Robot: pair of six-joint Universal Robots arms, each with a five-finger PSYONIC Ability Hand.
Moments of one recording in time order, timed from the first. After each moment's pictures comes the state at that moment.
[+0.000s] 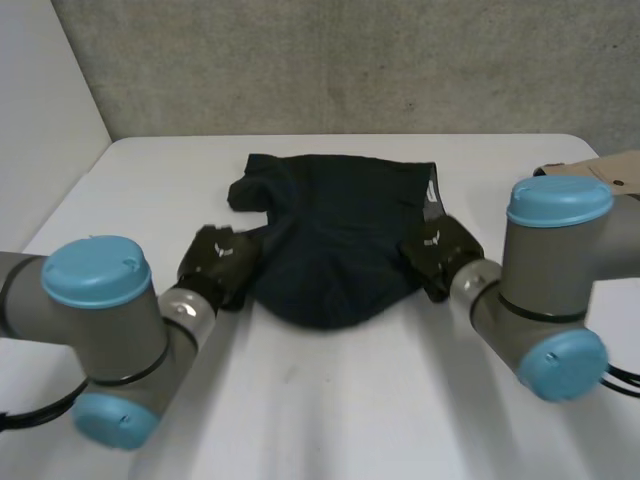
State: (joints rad) left arm 4.21 -2.03 -1.69 3.47 -1.57 3.56; right arm 2.05 -1.00 1.39 0.02 1.49 2.49; left_hand 1.15 1.20 1.19 1.20 0.98; right_hand 0.99 1.18 1.20 1.19 1.00
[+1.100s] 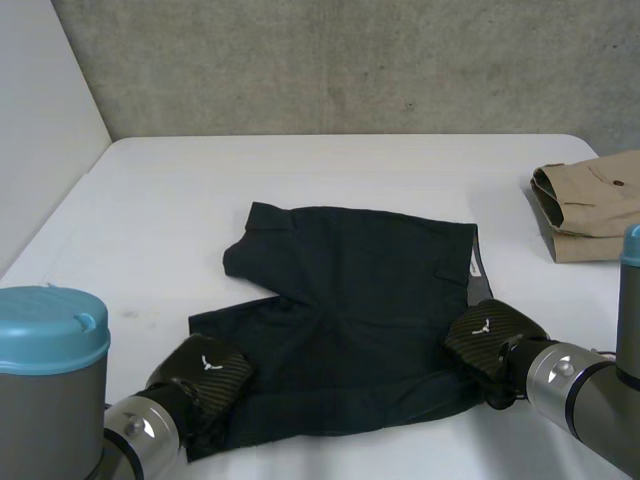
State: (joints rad) left arm 4.11 -1.73 -1.91 2.99 -1.59 3.57; right arm 1.92 -1.37 1.82 0.26 1.37 2.37; left_hand 1.06 1.02 1.00 1.00 0.82; right_hand 0.99 1.18 1.20 1.19 1.00
